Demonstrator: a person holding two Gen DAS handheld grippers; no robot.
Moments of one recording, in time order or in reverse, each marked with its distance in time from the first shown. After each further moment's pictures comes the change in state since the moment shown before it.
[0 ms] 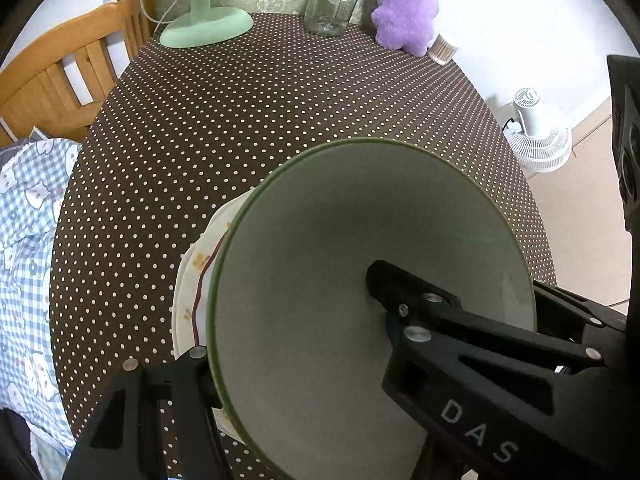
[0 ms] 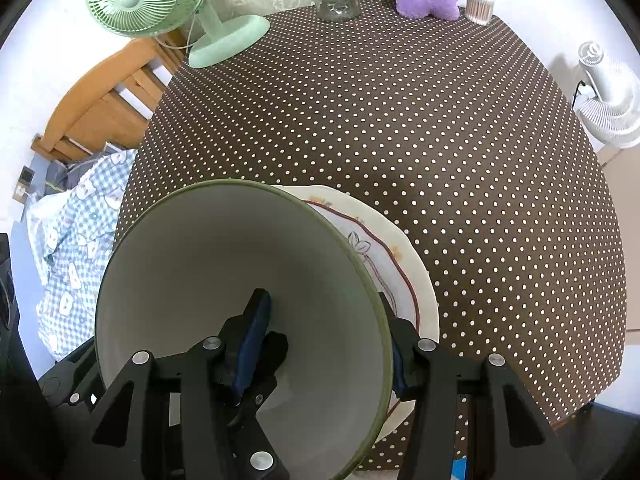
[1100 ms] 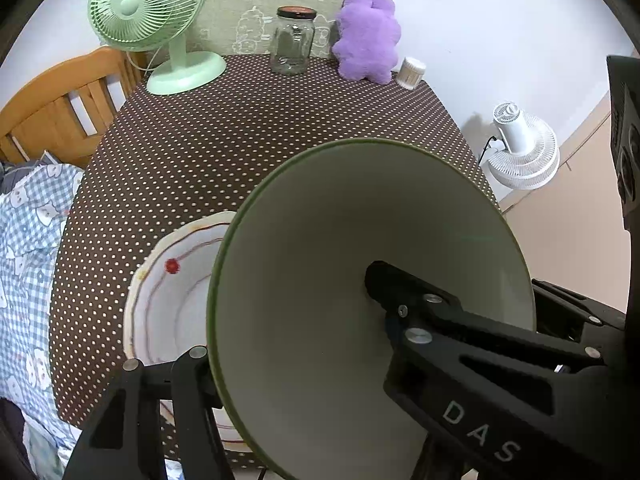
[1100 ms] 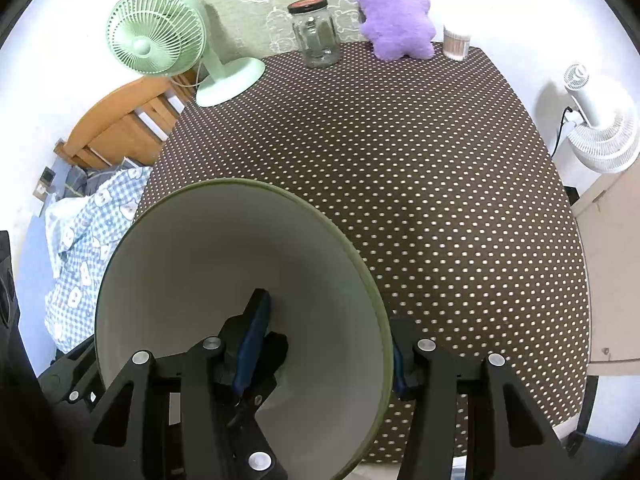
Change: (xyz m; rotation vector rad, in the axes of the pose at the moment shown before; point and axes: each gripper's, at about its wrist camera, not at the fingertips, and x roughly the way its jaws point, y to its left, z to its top) left arm -0.030 -0.081 -0.003 0.002 -0.111 0.045; right arm -0.068 -0.062 -0.006 -0.056 -0.099 0.050
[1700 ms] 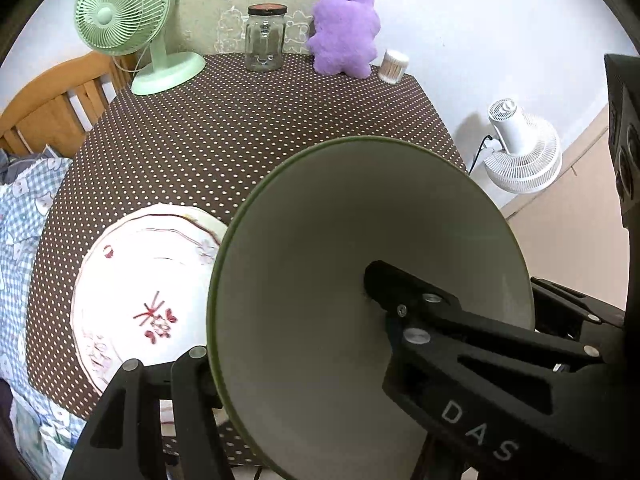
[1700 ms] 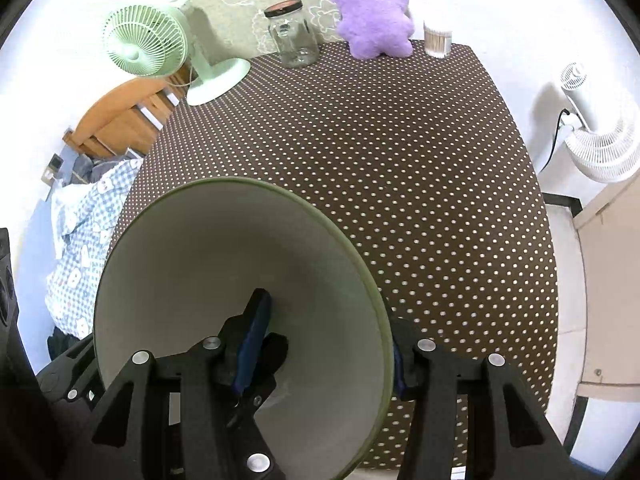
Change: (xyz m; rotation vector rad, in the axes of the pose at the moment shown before) left arm 0.016 -0.076 -0.007 -0.036 -0.008 0.033; right arm -0.014 -0.083 0.001 -0.055 0.012 0.038
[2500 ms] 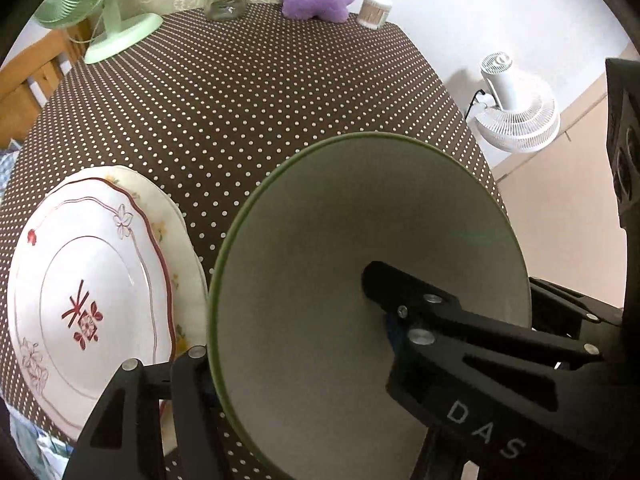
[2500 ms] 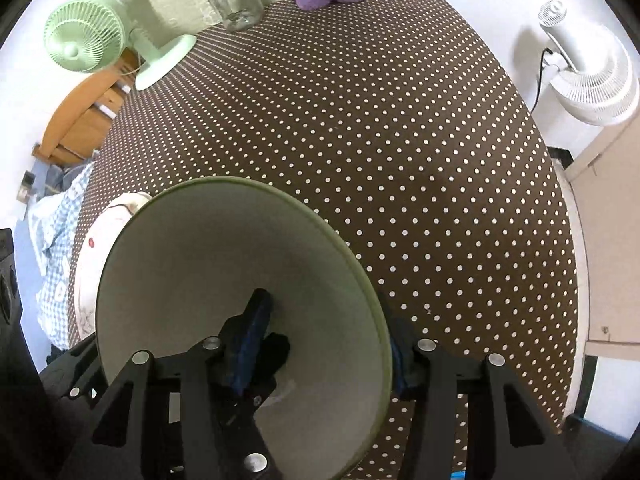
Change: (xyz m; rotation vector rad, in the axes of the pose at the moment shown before) left arm 0.064 -0.027 -0.010 0.040 0.120 -0.055; right arm 0.056 -0.045 -0.012 0.099 0.095 -0.033
